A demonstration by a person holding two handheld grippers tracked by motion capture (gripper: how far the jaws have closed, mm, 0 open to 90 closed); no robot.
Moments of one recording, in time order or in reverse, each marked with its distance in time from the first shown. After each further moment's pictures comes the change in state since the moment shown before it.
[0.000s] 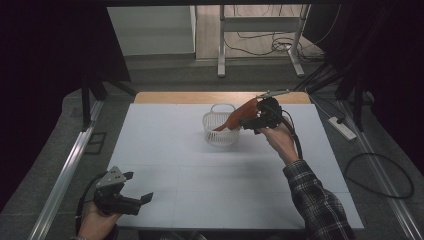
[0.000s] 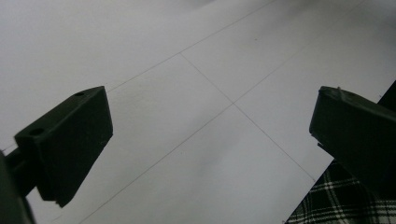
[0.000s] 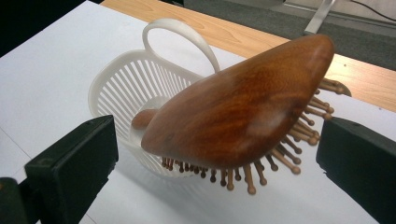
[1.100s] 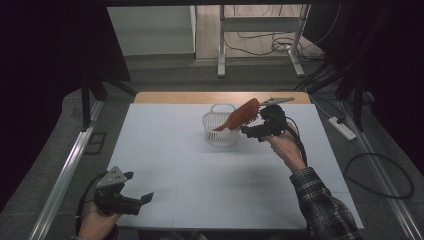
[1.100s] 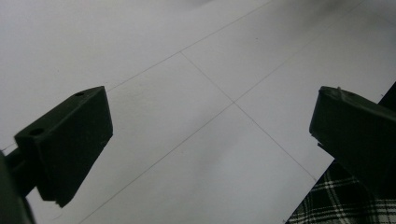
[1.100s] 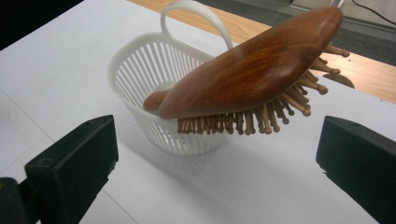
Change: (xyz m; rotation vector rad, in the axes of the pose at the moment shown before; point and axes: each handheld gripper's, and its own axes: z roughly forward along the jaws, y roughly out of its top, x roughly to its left) left arm 0.000 0.000 0.001 0.008 0.005 0.003; right arm 0.007 -0.017 -0.019 -0.001 0.020 -0.042
